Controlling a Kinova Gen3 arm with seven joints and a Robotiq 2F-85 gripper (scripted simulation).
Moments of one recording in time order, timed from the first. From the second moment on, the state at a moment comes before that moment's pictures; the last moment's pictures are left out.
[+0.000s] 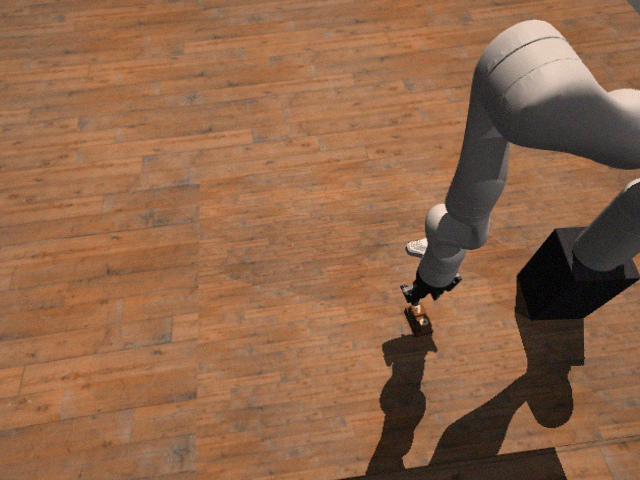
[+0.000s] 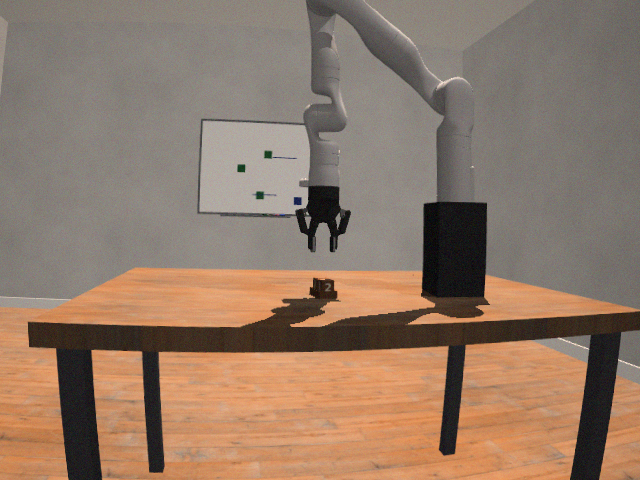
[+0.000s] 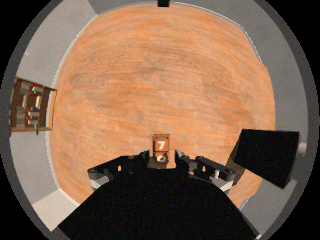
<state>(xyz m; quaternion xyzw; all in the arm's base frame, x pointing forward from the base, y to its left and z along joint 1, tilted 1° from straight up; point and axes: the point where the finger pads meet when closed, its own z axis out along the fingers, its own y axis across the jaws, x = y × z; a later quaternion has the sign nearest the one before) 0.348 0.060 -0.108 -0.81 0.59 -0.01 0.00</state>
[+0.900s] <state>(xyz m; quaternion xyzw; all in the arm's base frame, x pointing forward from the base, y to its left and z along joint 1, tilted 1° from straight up) 0.349 0.059 -0.112 -0.80 0.59 -0.01 0.01</state>
